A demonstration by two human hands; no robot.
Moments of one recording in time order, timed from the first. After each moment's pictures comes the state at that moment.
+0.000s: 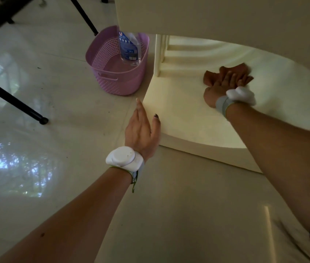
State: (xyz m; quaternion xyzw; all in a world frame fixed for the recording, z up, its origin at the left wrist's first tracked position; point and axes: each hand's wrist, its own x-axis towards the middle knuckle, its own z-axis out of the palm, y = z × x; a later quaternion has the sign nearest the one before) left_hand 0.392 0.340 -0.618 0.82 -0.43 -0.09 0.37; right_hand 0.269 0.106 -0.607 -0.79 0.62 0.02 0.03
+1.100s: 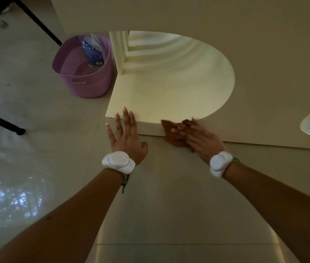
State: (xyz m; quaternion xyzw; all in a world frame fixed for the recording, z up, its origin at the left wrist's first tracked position) left_hand 0.339 0.376 -0.645 0.83 -0.55 -0.01 0.09; right_hand 0.107 0.259 -0.662 -0.92 0.16 -0.18 -0.29
